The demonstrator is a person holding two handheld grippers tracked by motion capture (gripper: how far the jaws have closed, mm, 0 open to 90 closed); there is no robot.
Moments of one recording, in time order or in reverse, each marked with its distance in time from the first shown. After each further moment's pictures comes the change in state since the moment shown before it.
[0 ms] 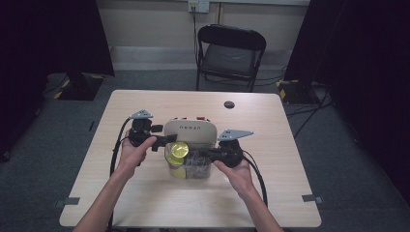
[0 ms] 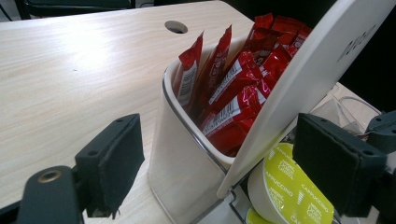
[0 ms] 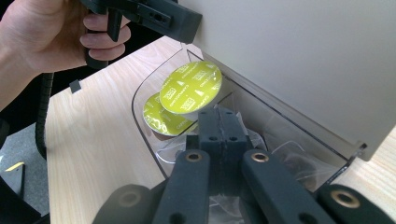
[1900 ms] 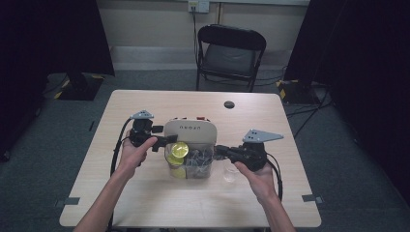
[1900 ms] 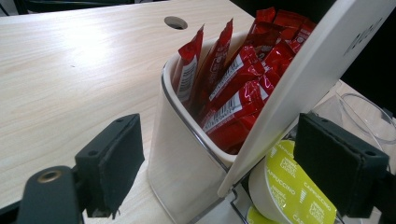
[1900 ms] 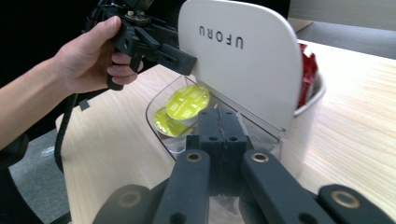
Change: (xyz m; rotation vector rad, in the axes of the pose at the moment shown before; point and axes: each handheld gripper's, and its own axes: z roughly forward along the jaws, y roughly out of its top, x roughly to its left) left arm 0.000 -0.001 0.002 0.013 0.000 0.002; right arm 0.004 0.002 -0.069 -0.109 -0.044 -0.008
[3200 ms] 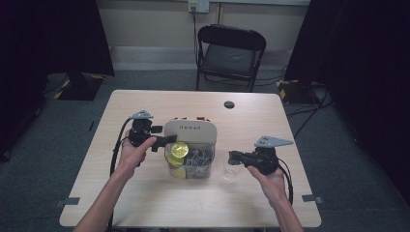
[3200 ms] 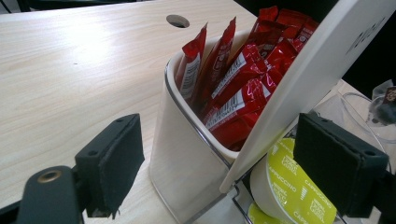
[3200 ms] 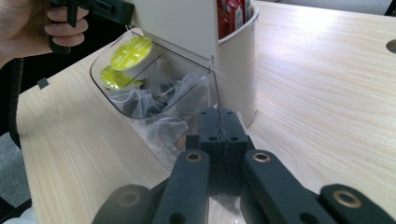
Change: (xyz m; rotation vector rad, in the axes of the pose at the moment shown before) left arm 0.001 0.000 -0.001 0.005 0.005 -0.012; right arm -0.036 -0.037 -0.014 0.080 -0.093 0.062
